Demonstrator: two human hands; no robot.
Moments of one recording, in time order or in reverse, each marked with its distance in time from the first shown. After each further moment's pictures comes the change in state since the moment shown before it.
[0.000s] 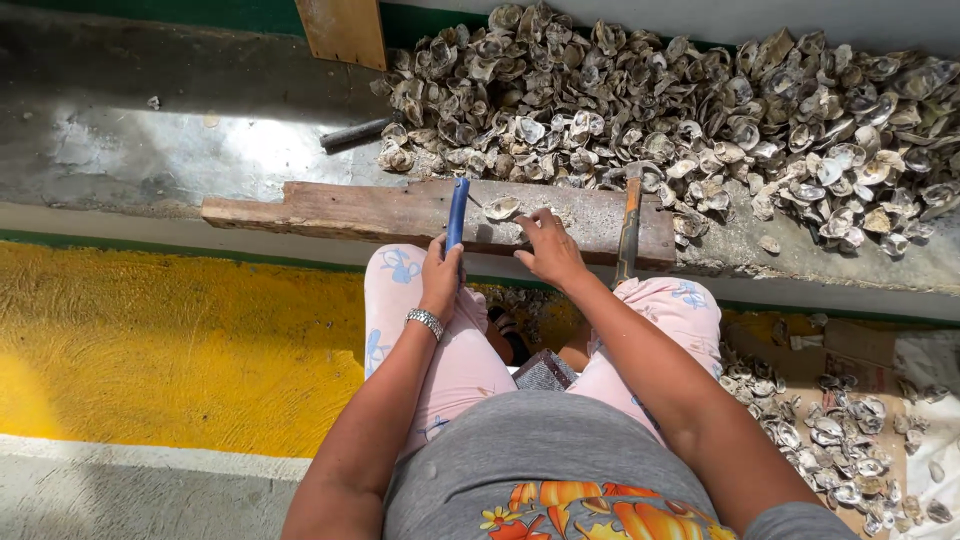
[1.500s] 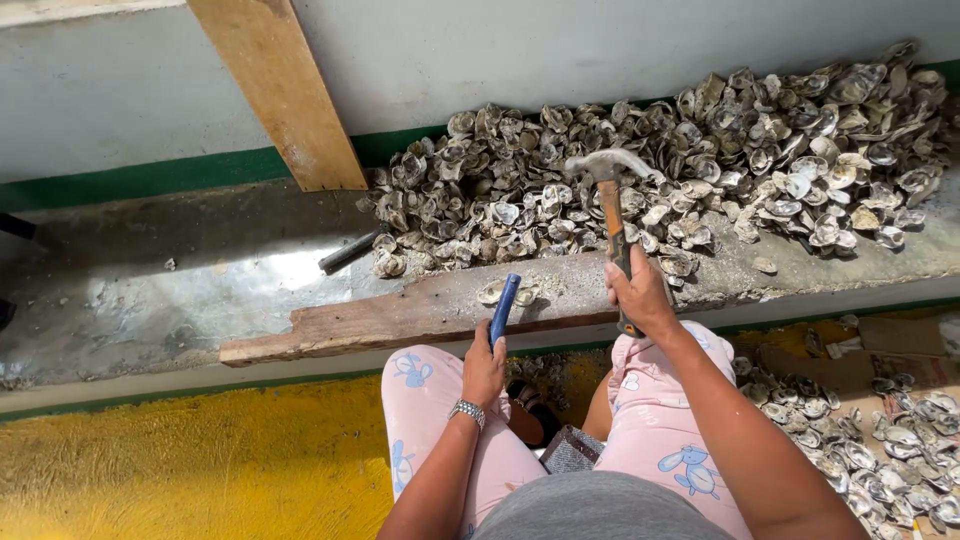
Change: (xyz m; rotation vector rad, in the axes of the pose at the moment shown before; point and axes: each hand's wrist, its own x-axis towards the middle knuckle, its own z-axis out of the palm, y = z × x) left_hand -0.020 0.009 0.045 0.788 -0.167 0.321; right_hand -0.034 0.078 -0.096 0.733 0.409 0.364
